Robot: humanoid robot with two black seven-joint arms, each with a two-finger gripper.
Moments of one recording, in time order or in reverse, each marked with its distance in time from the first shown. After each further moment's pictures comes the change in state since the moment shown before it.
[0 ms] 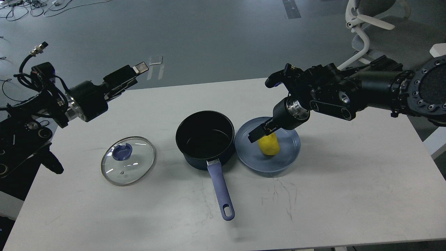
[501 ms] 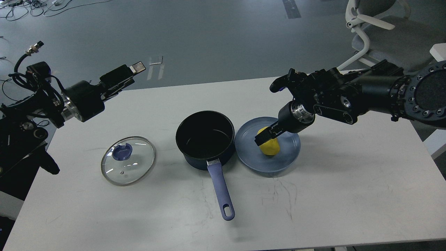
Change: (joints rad) left arm 0.005 0.028 -0.003 -0.019 -0.001 0.001 0.000; right arm -0.031 0.007 -0.041 -0.029 0.000 0.000 0.006
